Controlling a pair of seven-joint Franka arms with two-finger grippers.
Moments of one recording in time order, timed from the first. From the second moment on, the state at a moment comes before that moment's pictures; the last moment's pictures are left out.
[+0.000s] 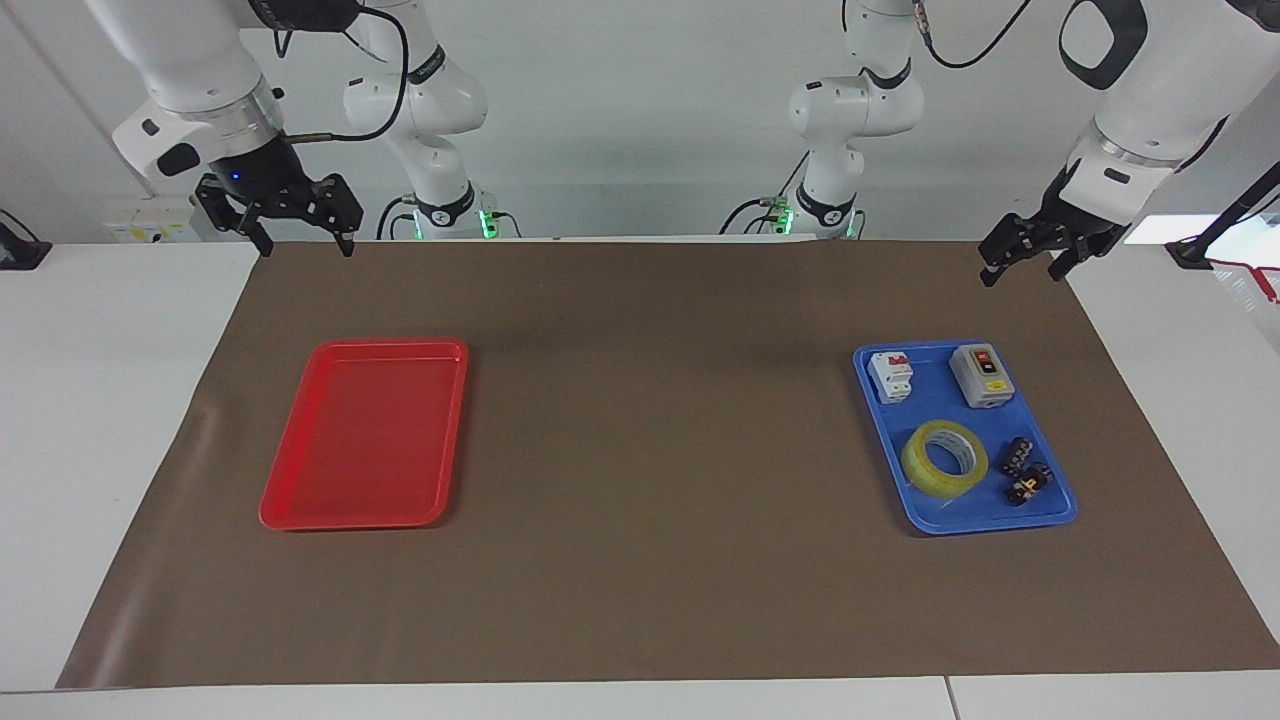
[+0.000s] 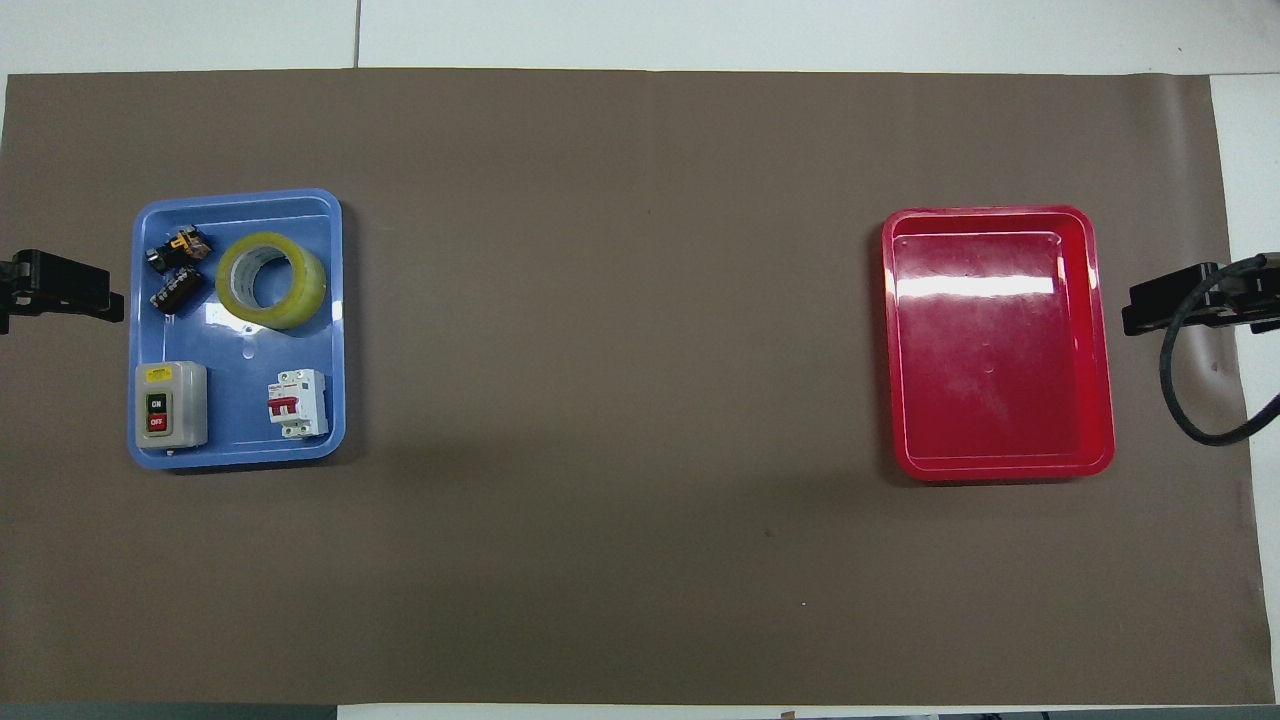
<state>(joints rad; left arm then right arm) -0.01 -0.03 0.00 -1.63 -0.02 1.58 -0.02 0.06 -0.05 -0.05 -1.57 -0.02 1.48 0.03</state>
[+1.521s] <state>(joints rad) 0.00 0.20 0.01 -1.67 -0.02 1.93 0.00 0.06 -0.05 -0.05 -1.57 -0.02 1.48 0.03</state>
